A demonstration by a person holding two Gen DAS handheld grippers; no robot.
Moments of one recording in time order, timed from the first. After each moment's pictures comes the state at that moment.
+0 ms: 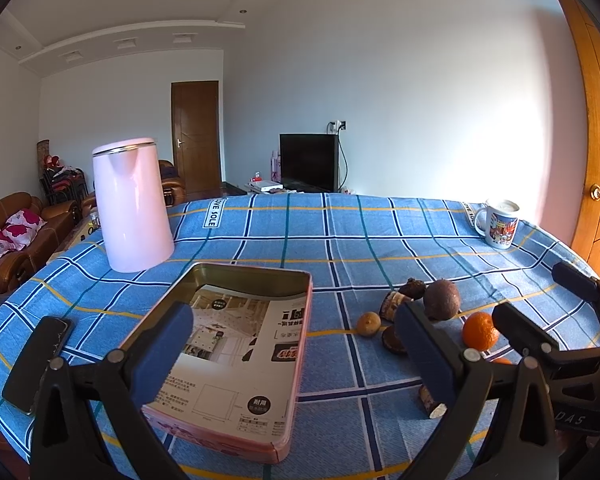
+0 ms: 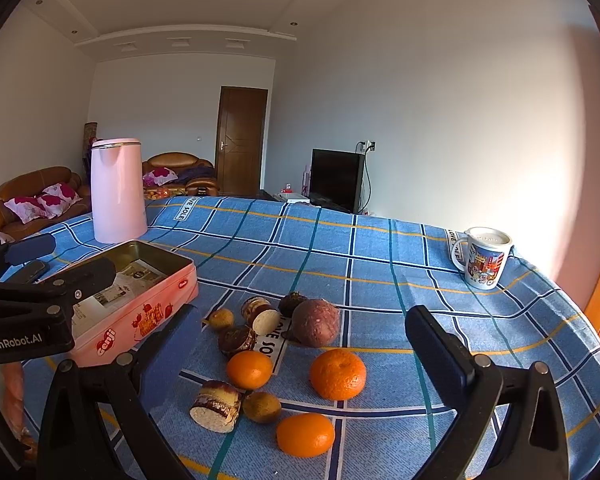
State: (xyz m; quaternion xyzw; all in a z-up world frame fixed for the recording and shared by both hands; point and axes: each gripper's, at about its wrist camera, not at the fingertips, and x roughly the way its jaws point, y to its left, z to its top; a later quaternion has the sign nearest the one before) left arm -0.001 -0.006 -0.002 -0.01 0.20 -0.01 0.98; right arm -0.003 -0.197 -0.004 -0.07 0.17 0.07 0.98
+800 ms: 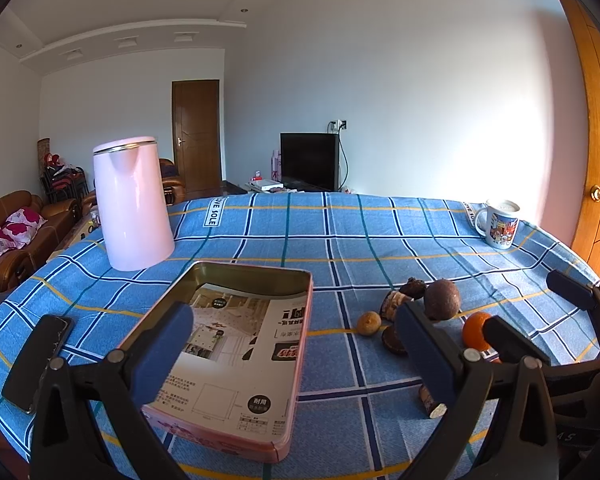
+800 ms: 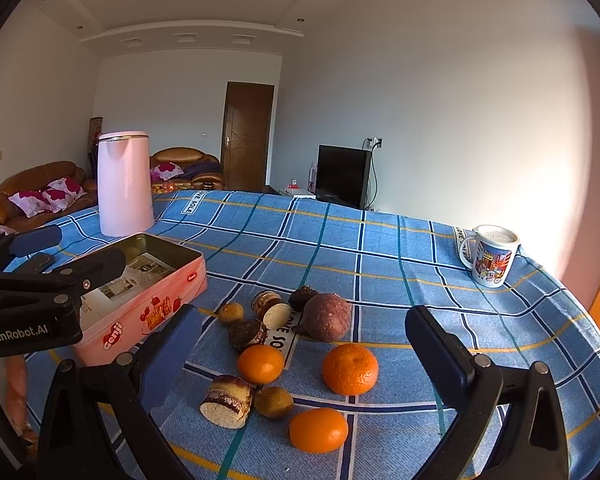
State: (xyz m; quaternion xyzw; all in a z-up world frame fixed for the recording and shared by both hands) left arm -0.002 -0.004 -0.001 -0.01 0.20 0.00 0.98; right arm -0.002 -0.190 -0.008 -0.07 0.18 0.08 0.98
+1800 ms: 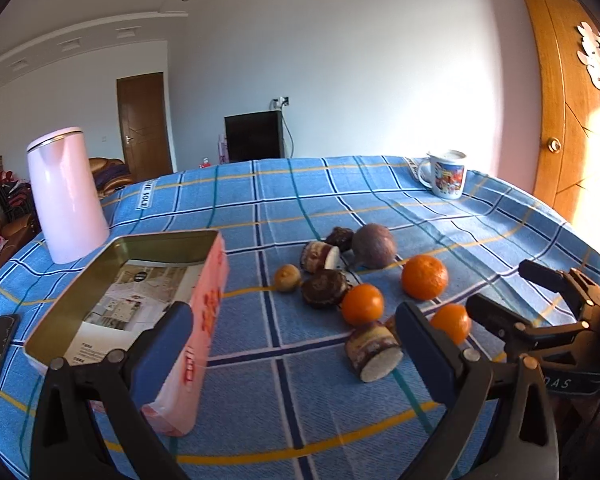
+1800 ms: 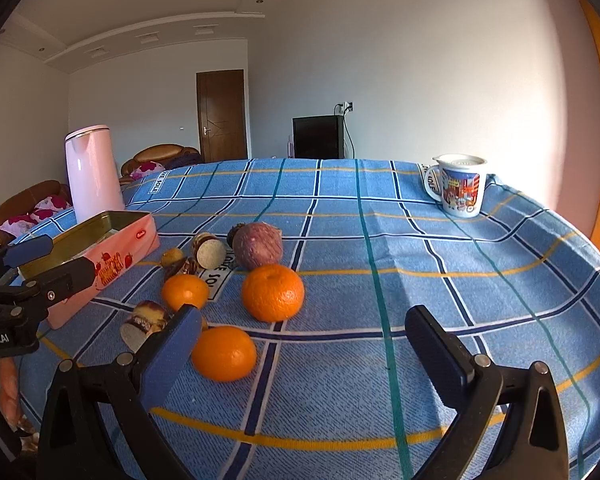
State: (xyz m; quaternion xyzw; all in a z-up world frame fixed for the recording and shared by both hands) left arm -0.006 -0.064 -0.040 0.04 0.24 -0.10 0.97; right arm -0.008 -0.267 -0.055 0.00 0.23 0.06 0.97
